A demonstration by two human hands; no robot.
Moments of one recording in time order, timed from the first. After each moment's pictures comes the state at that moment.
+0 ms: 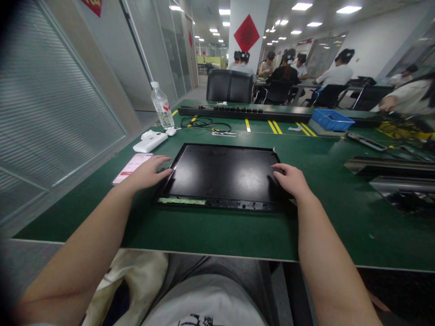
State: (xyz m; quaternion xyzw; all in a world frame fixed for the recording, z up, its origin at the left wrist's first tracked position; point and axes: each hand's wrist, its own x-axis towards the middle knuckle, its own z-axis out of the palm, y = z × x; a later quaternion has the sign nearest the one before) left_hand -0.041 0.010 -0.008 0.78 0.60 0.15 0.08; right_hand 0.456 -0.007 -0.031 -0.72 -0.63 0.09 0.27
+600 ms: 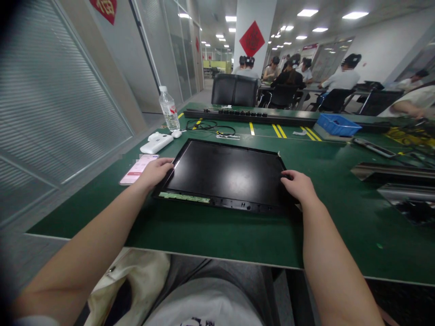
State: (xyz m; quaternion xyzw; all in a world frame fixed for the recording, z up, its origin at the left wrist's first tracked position) left_hand -0.014 0.005 -0.005 0.57 0.69 0.34 0.29; right_hand 0.468 -0.001 -0.037 -0.77 -0.58 0.08 0.23
